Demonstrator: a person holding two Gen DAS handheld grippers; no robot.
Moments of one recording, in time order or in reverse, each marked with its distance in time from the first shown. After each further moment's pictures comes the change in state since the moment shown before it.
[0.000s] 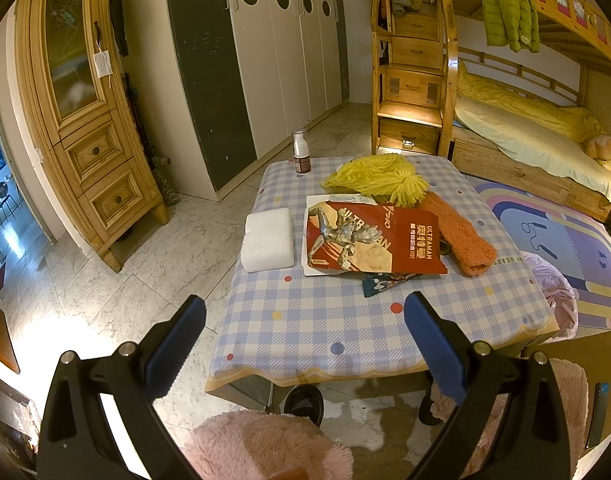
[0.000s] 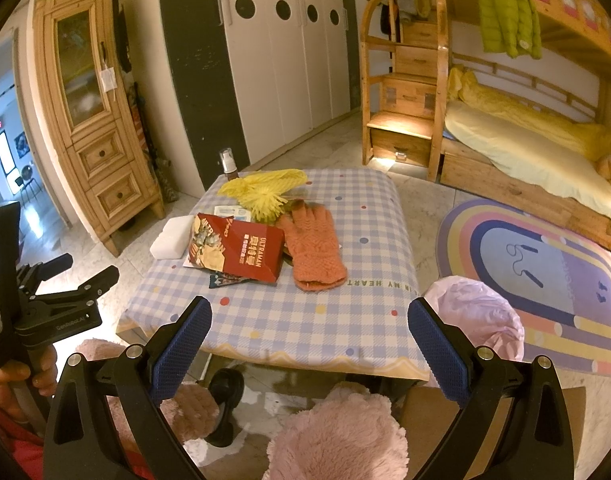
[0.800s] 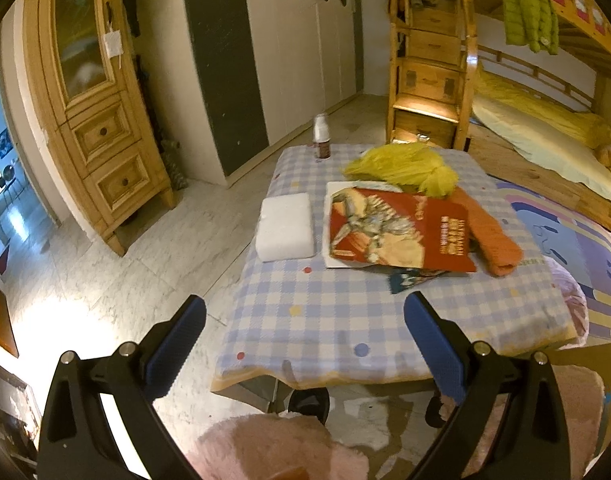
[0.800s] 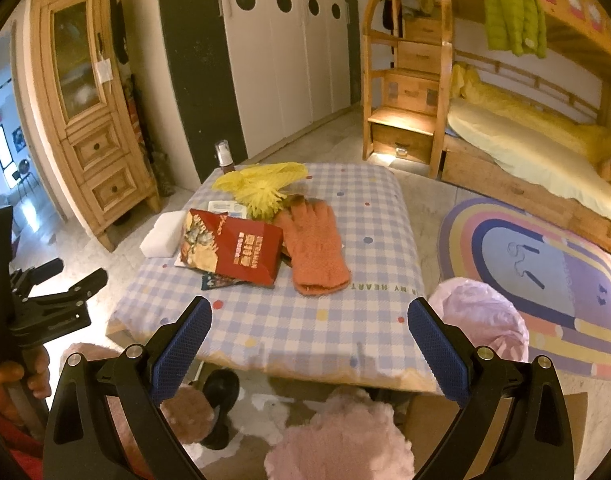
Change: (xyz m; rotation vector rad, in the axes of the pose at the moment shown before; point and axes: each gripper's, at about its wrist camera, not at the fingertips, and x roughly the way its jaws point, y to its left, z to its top) left arm 0.030 0.019 -0.011 -0.050 0.043 0.033; right arm 0.035 0.007 0.009 -0.015 0.009 -0.027
